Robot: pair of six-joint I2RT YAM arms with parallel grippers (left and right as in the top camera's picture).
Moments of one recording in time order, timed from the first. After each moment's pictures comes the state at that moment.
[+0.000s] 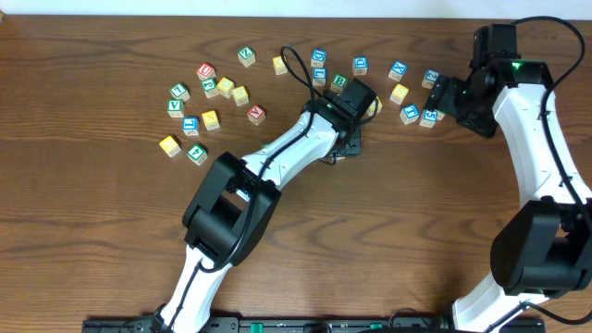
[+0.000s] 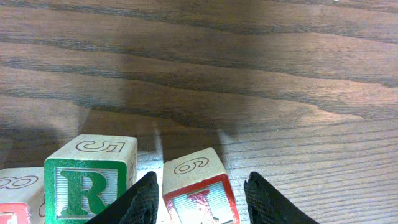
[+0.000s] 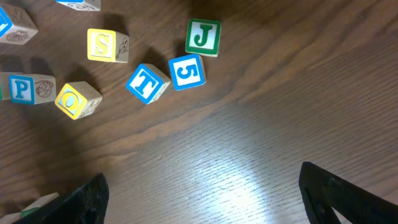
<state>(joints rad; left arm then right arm) -0.68 2.23 1.72 -0.74 -0.02 -0.67 -0.04 1.84 1.61 -1.02 -0.01 0.44</state>
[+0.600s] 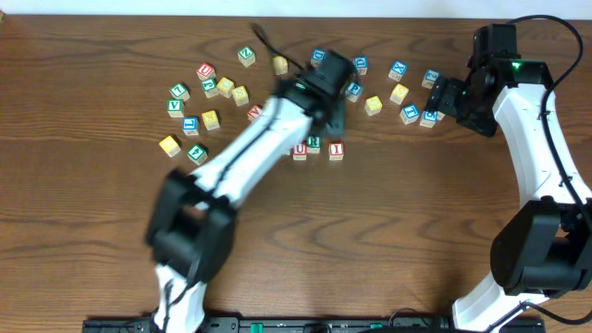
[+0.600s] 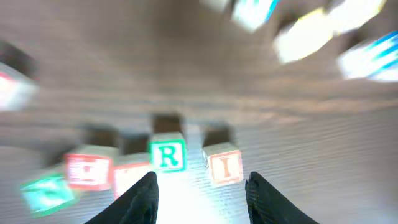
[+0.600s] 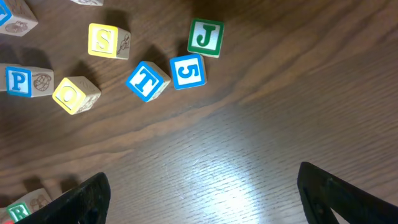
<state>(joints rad) -0.59 2.04 1.74 -0.84 -0.01 -0.53 -0.04 1.84 1.61 -1.02 -0.01 0.39</state>
